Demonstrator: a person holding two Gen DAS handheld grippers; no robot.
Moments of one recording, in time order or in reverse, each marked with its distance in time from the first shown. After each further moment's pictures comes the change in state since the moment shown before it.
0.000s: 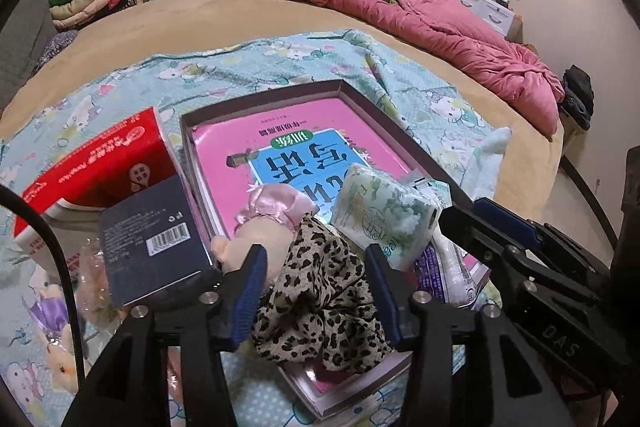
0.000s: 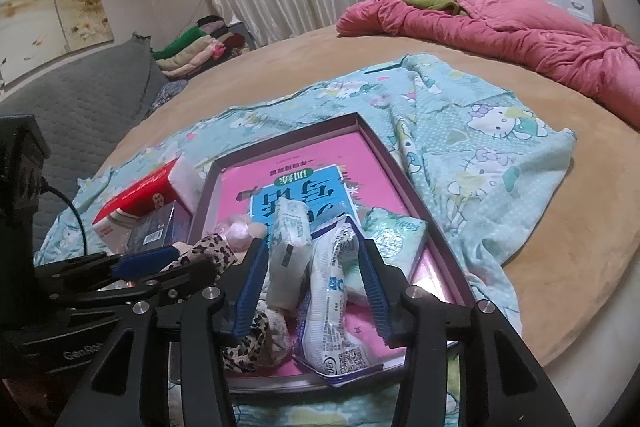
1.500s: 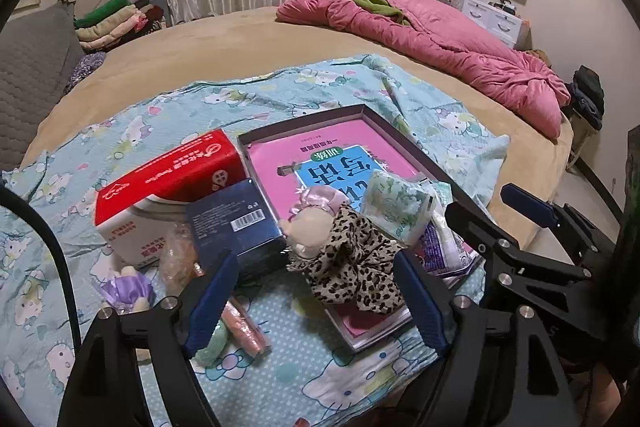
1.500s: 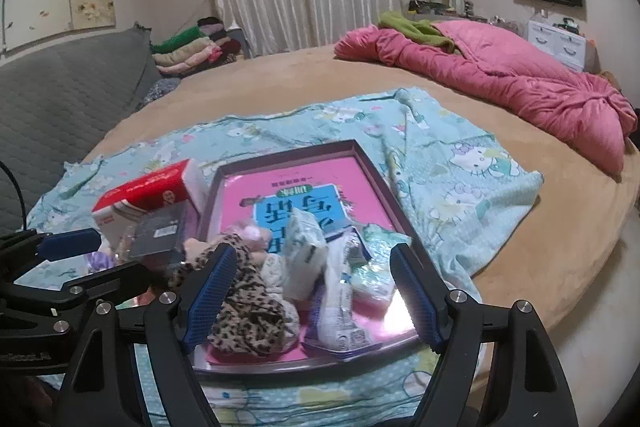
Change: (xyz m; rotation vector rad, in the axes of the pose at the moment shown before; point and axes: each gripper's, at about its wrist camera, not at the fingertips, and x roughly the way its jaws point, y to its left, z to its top) left arm -0.080 0.011 -0.020 0.017 -0.069 0.099; right arm -0.040 0.044 -0.002 -0.125 -0.067 -0.098
